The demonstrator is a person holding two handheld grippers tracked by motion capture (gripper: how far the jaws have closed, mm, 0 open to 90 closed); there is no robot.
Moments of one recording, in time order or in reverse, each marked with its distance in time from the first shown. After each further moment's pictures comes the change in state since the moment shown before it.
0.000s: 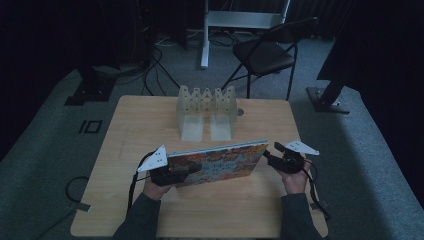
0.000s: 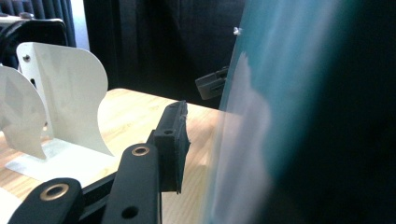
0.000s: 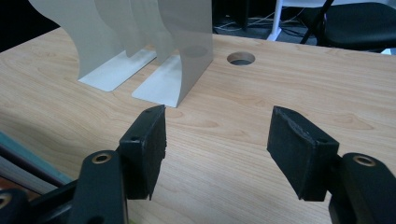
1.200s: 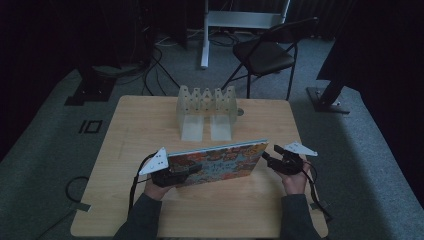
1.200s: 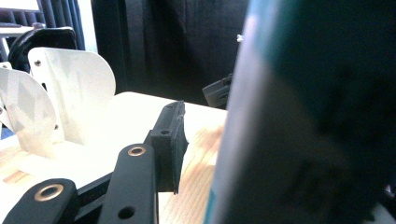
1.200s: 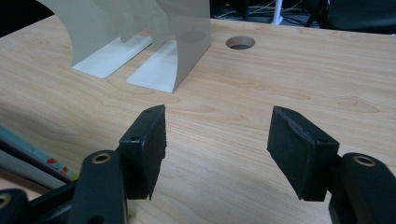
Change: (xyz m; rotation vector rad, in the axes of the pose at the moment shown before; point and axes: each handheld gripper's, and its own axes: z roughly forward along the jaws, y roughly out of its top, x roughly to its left) left arm 0.000 -0.009 0.002 -0.020 0.028 0.029; right arm -0.005 -0.011 0.006 0.038 0.001 0.009
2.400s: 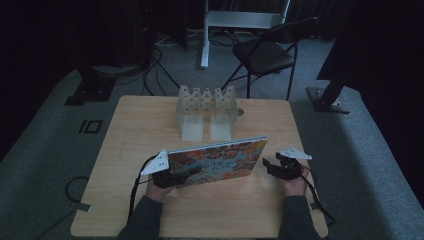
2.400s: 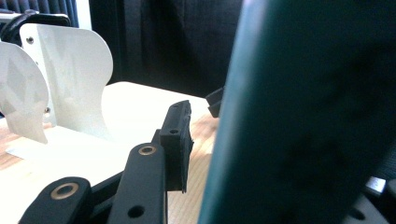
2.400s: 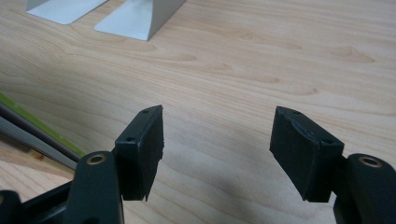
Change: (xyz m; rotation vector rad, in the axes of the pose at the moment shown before) left arm 0.006 -0.022 0.003 0.008 -0.016 -0.039; right arm -0.008 -0.028 0.011 0.125 -0.062 -0.032
